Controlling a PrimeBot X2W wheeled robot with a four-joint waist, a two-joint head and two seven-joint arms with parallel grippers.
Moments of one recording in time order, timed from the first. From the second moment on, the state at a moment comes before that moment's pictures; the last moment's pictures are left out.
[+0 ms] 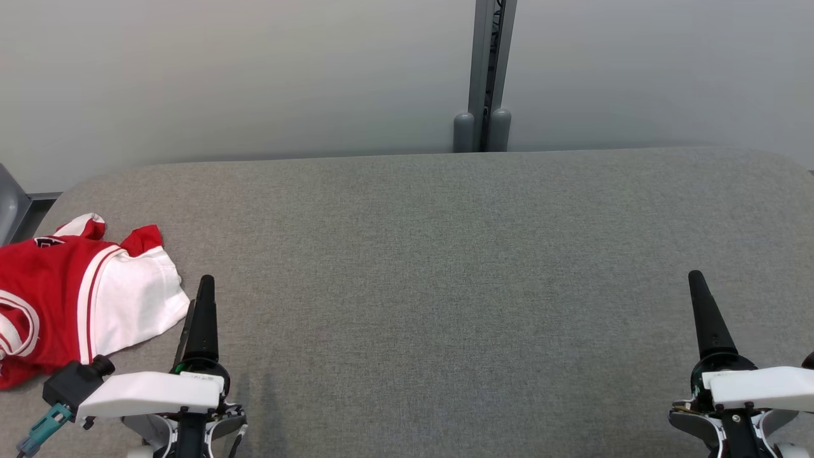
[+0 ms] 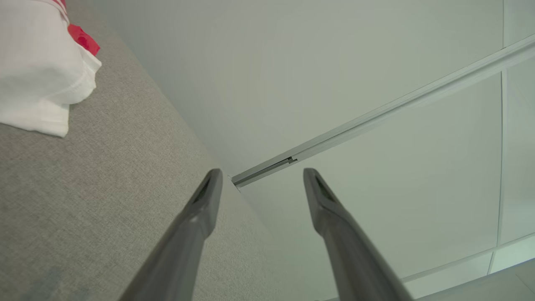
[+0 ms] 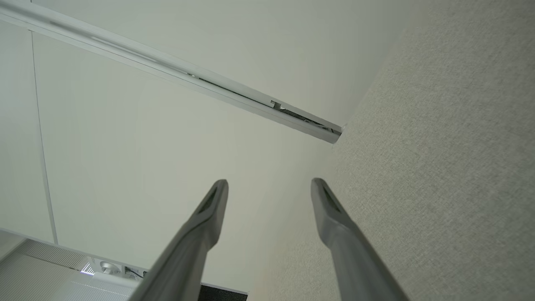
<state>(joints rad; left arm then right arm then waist) -0.08 0.04 -0.01 0.19 -1.22 -0.06 -0.05 -0.06 -0.03 -0.03 0.12 1.28 0.13 -0.05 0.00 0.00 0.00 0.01</state>
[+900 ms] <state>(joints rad) -0.09 0.05 -0.09 0.17 -0.62 0.02 -0.14 -0.05 -0.04 0.03 0.08 0.63 0.13 -0.11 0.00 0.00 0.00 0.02</state>
